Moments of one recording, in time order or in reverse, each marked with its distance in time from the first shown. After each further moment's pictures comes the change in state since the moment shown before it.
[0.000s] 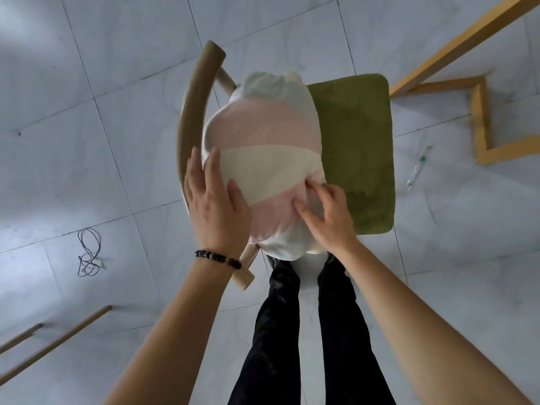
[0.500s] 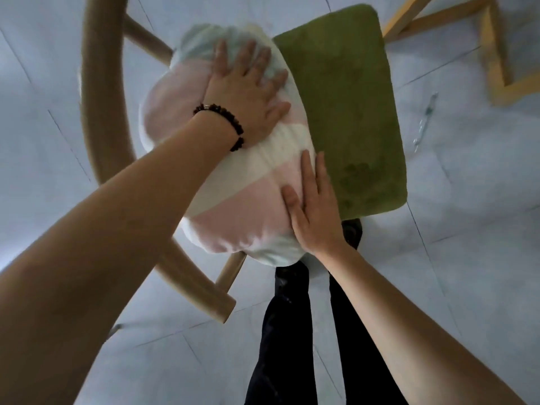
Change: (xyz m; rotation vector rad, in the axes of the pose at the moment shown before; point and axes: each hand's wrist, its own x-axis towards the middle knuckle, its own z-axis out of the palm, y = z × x) left_hand 0.138 0.031 0.143 1.025 -0.596 0.853; right_hand 0.014 0.051 0.055 -0.026 0.170 -0.107
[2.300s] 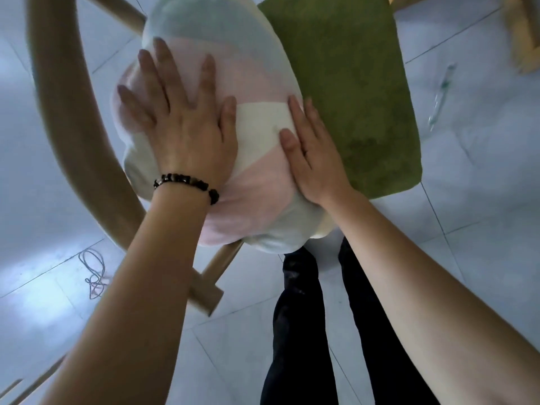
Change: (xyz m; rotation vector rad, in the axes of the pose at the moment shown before) left_hand -0.098 0.033 0.023 -0.319 0.251 -0.549; right_hand 0.051 0.005 -0.007 0.067 -0.006 -0.101
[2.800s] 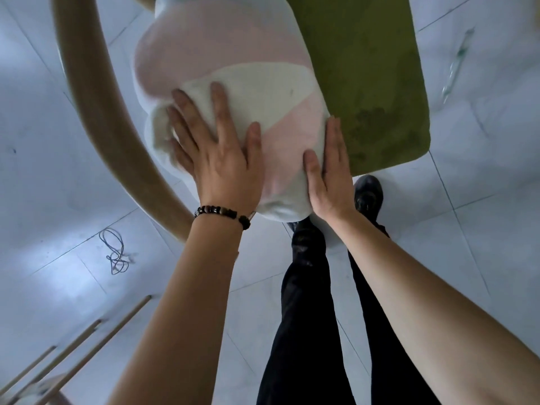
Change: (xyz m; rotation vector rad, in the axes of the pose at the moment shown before) left_hand -0.076 0.016 0.010 -0.342 -0.060 -0.164; right_hand -0.073 0.022 0.032 0.131 0.209 0.111
